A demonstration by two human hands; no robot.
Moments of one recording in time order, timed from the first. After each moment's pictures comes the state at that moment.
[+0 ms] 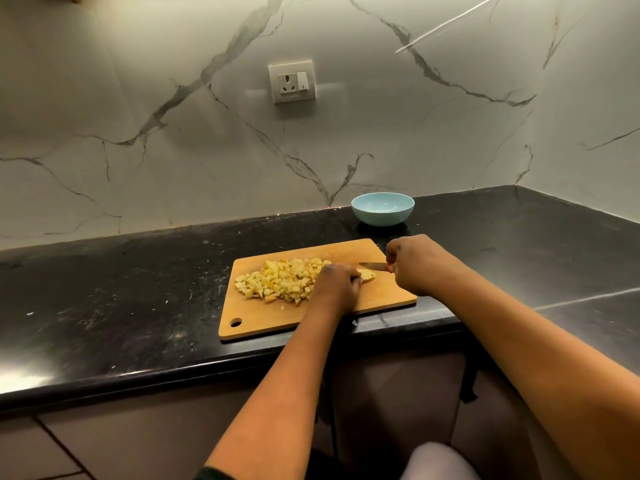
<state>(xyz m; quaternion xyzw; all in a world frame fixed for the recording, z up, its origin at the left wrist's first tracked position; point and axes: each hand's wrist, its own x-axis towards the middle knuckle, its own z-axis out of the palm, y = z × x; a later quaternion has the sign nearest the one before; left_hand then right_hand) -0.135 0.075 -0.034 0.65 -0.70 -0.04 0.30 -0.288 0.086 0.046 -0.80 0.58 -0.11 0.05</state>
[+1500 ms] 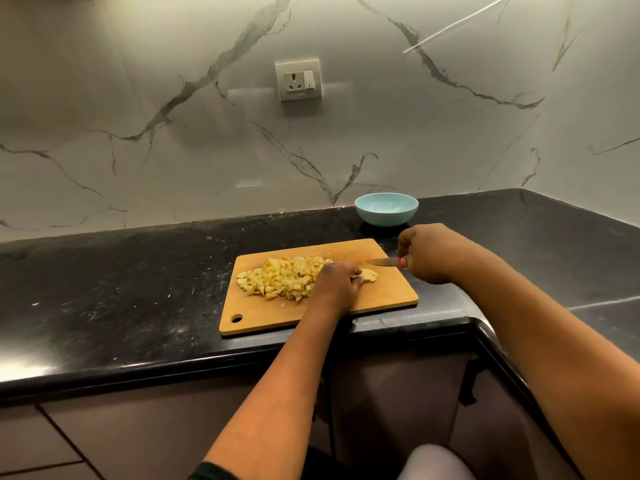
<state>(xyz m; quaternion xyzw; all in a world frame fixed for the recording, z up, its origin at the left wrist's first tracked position) -0.135 0.077 -0.035 0.65 -0.69 -0.04 0.33 -0.302 0.101 0.076 -0.82 0.57 -0.08 0.06</state>
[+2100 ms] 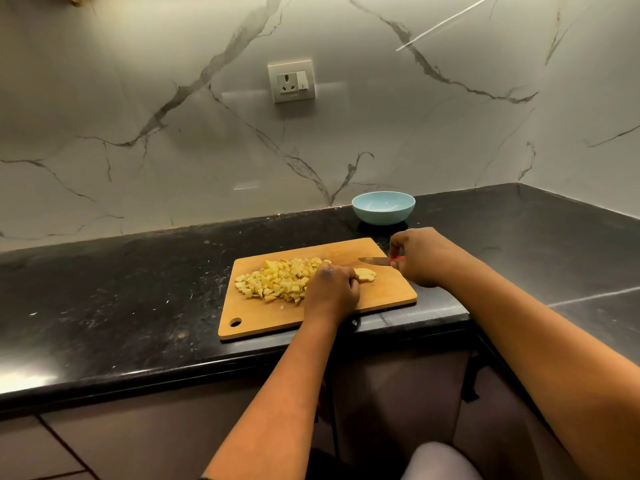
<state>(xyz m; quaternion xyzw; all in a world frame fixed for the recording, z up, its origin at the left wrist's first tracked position) -0.137 0.088 -0.037 0.66 -0.68 0.03 0.32 -0.300 0.086 0.055 -0.81 0.56 -0.14 0.08</state>
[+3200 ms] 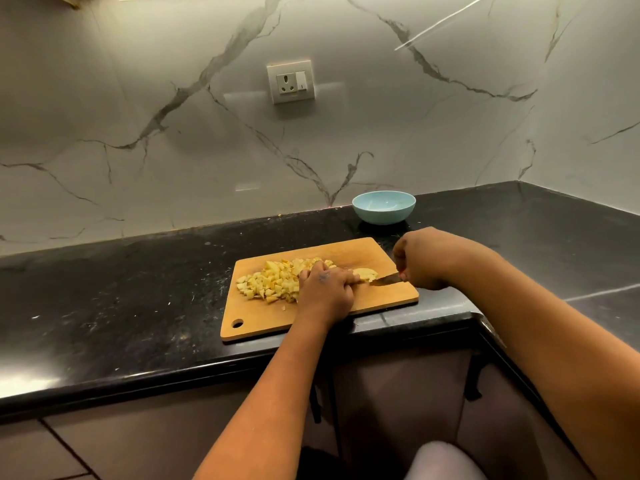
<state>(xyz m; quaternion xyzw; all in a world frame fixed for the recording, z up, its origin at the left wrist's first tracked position) -0.122 0.093 -0.036 0.68 -0.71 0.00 0.21 -0.299 0.105 0.074 -0.83 0.56 -0.01 0.04</state>
